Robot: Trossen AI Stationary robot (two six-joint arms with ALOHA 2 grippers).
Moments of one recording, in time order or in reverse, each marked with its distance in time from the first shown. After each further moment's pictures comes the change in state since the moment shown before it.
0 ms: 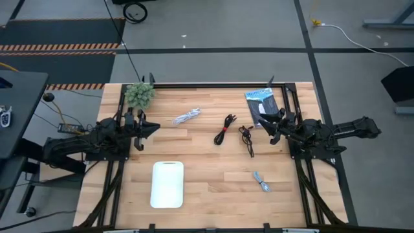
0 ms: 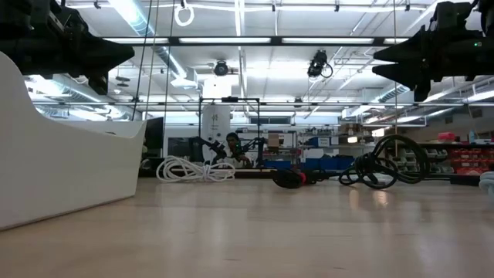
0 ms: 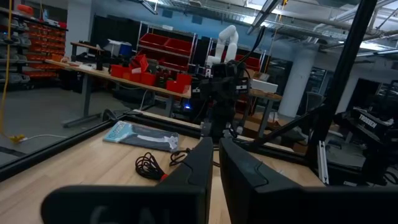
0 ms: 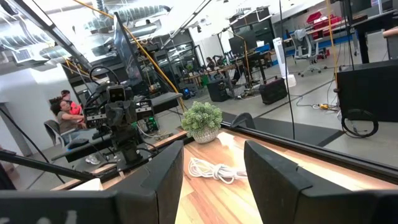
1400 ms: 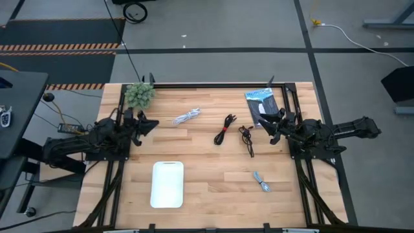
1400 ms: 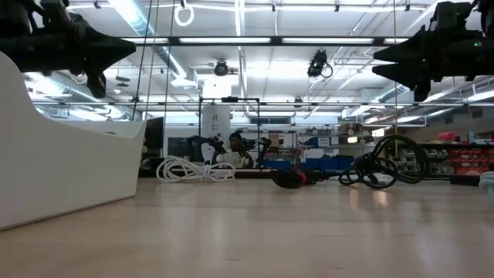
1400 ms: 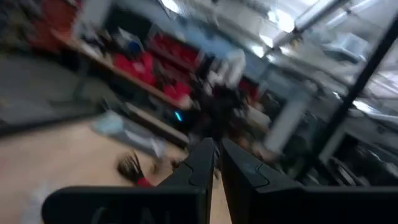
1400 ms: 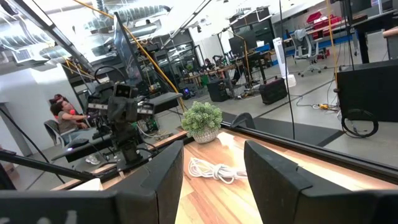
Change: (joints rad) left arm -0.001 0.003 0.000 0.069 -0.100 -0.261; right arm 0.000 0.000 0.000 0.000 0.000 0.000
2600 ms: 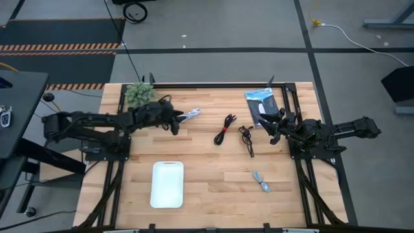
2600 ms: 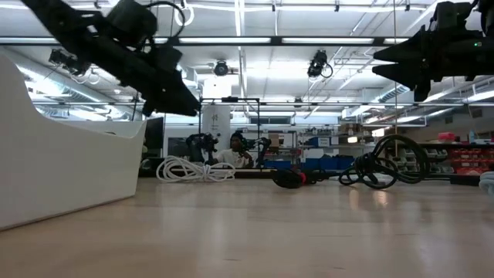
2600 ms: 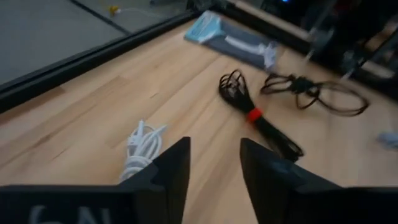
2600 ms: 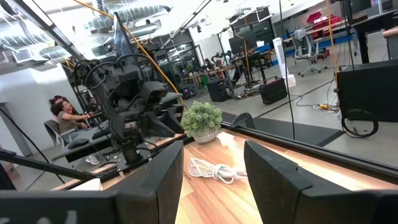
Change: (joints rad) left arm 0.107 1.128 0.479 -0.023 -0.054 0.200; right arm 0.000 0.000 0.000 0.000 0.000 0.000
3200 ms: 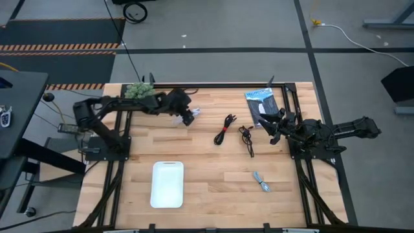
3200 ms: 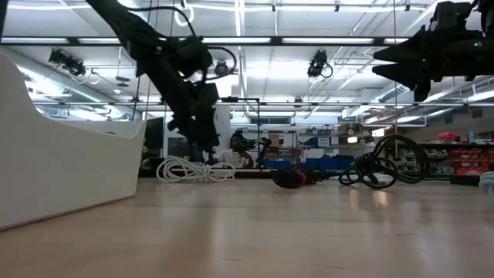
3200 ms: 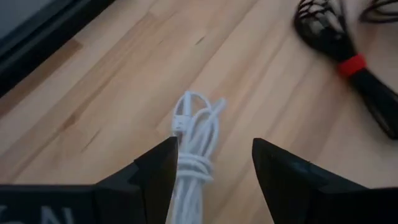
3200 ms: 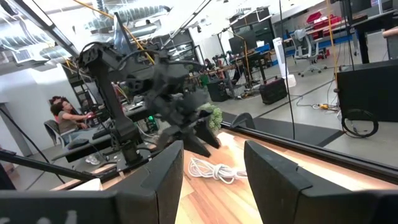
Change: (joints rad) left arm 0.134 0.431 0.414 -0.393 0.057 0.135; right arm 0.000 0.000 0.000 0.000 0.000 0.000
